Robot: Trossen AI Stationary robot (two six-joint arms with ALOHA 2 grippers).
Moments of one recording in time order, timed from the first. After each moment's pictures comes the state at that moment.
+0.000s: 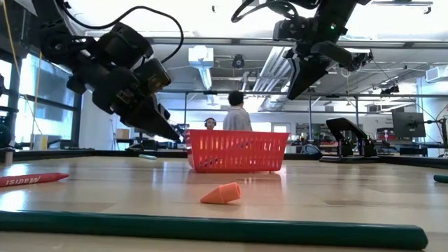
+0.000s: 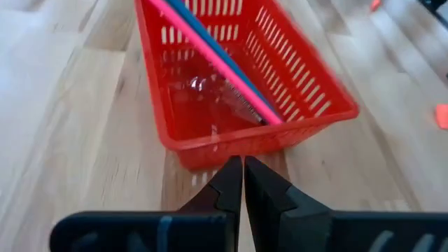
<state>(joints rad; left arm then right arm) 0.25 1.54 0.41 0.52 0.25 -0.01 -0.03 1.46 1.09 -0.72 0.27 -0.25</state>
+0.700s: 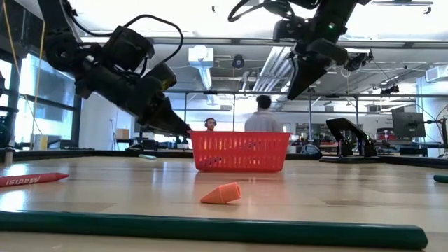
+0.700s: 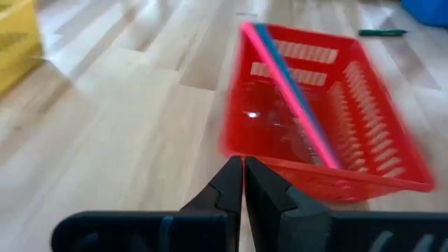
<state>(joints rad) 0.31 1.60 0.41 0.69 0.08 -0.06 -0.03 1.46 1.09 -0.72 0.27 -0.13</state>
